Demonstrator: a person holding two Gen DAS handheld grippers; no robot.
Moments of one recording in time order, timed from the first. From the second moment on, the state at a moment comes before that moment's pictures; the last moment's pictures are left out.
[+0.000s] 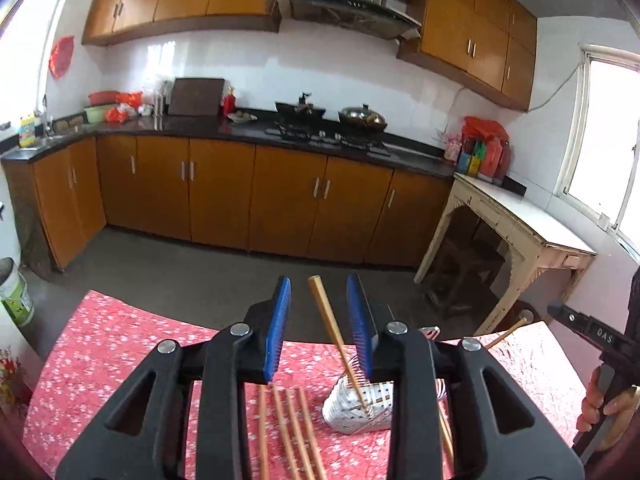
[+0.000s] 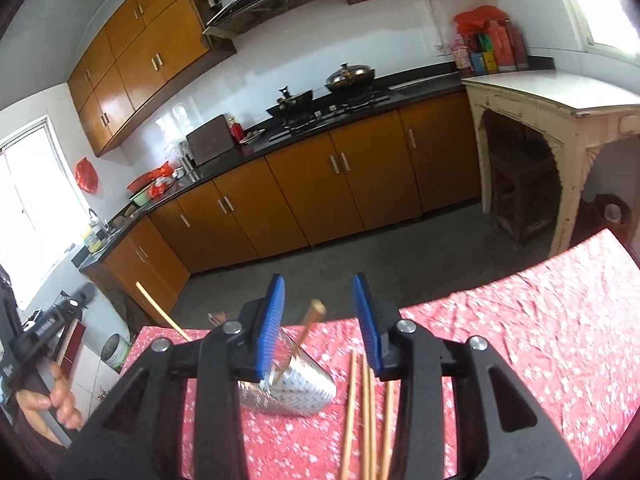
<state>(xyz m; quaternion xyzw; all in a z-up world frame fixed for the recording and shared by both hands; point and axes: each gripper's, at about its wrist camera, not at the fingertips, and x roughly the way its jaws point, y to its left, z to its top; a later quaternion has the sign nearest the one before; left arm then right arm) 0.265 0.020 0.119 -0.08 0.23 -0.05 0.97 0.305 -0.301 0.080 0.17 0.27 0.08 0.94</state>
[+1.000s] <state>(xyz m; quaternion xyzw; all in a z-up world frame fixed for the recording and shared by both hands) 0.172 0.061 -0.083 -0.03 0.38 -0.02 0.93 0.234 -0.266 -0.127 0.09 0.45 0.05 0.89</state>
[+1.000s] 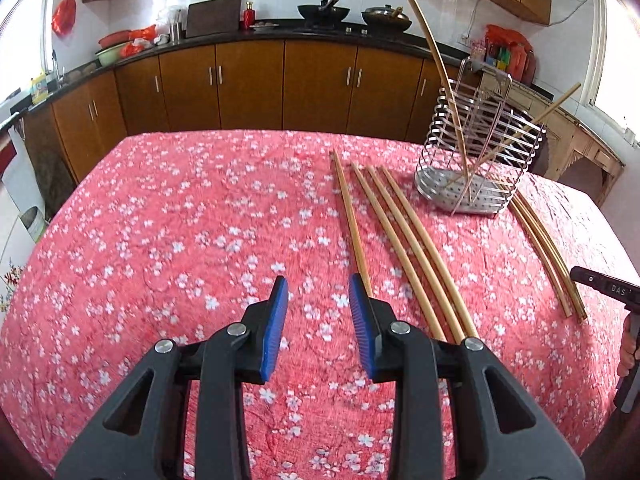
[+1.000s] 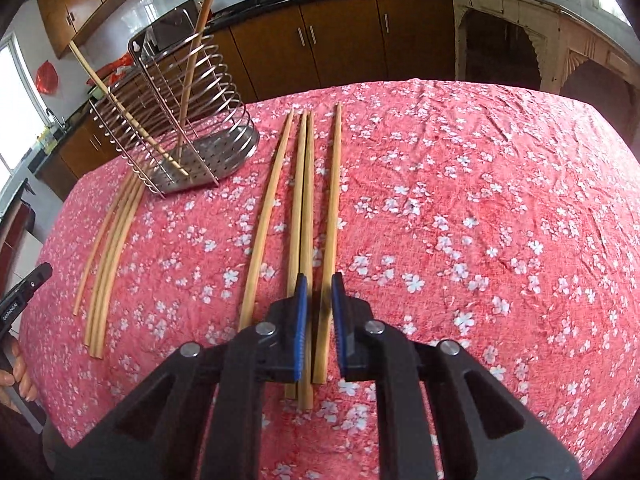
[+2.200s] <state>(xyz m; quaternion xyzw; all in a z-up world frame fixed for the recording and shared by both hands) 0.192 0.014 -0.112 0.01 0.43 -0.05 0.90 0.238 -0.296 -0.136 0.10 0.43 -0.05 0.89</state>
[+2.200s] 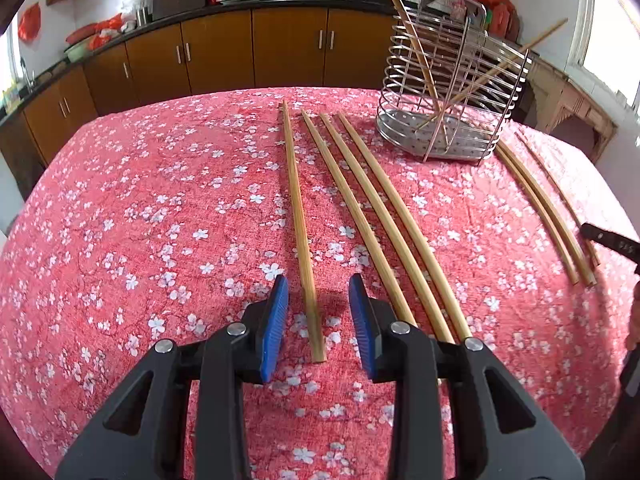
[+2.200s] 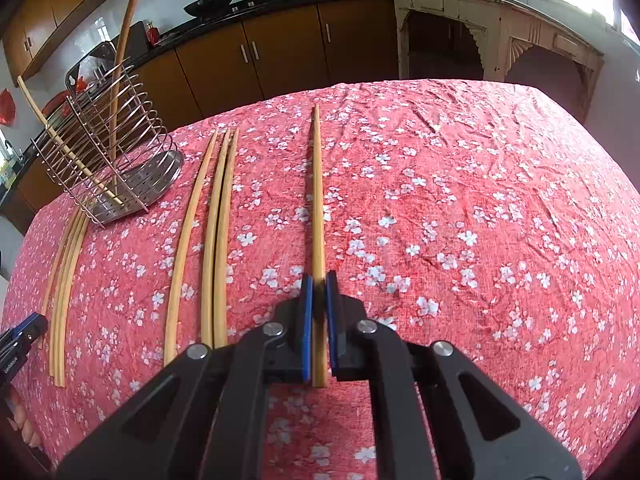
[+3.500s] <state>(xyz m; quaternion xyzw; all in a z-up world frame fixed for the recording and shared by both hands) 0.145 0.053 -0.054 -0.04 0.33 -0.04 0.94 0.142 -0.315 -0.073 0.09 0.33 -0.06 0.94</state>
